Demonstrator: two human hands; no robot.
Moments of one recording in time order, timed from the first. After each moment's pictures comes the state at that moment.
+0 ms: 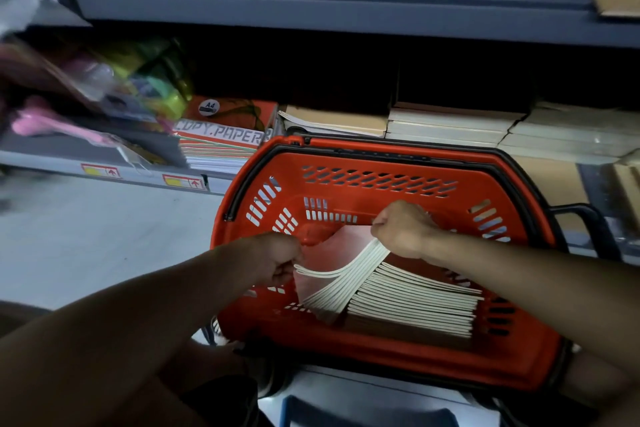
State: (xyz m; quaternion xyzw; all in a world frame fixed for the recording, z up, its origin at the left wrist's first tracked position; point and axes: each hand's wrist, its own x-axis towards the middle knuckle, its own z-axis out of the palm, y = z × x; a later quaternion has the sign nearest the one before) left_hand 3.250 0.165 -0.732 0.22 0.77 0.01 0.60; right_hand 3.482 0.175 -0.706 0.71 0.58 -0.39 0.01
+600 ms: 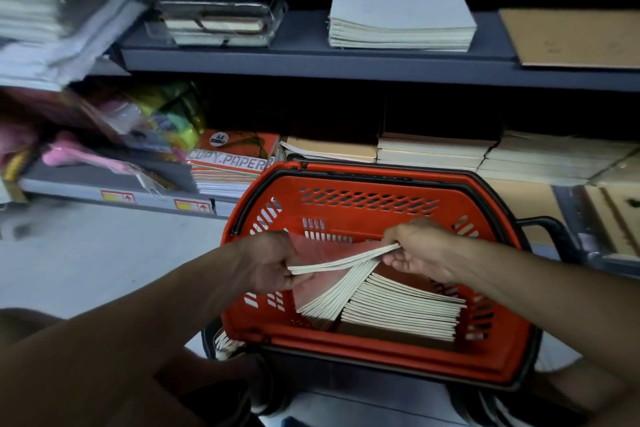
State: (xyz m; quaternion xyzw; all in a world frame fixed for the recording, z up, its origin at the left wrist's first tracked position) left_hand 3.255 0.150 -0.668 0.21 0.68 0.15 0.69; right_hand 3.513 0.151 -0.668 0.69 0.31 -0.63 -0.17
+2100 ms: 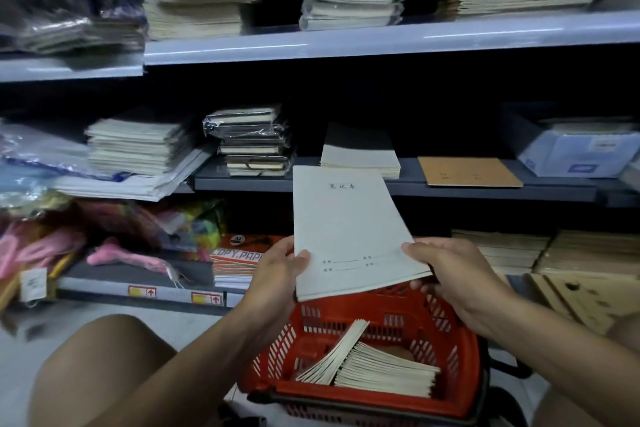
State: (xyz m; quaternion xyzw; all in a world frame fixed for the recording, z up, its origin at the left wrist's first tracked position) left_hand 3.297 0.051 -0.488 0.38 0.52 0.47 0.60; right_hand 3.543 0.037 -0.481 0.57 0.42 -0.51 -0.49
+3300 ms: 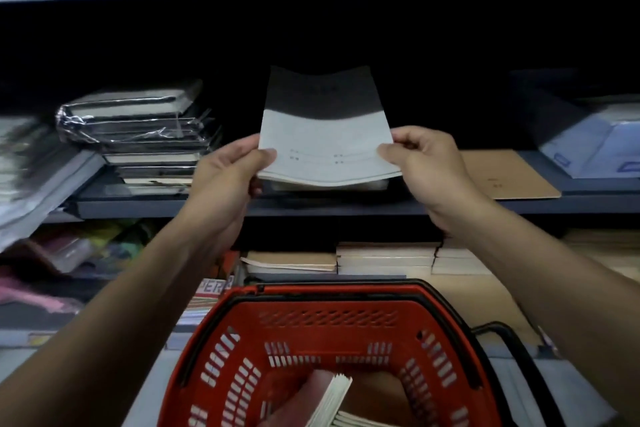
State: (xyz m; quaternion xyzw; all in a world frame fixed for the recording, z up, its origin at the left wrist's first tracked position) left_hand 3.321 0.277 -0.442 0.51 0.44 0.53 0.51; right_hand 3.573 0.260 -0.447 0.57 0.51 -0.31 -0.56
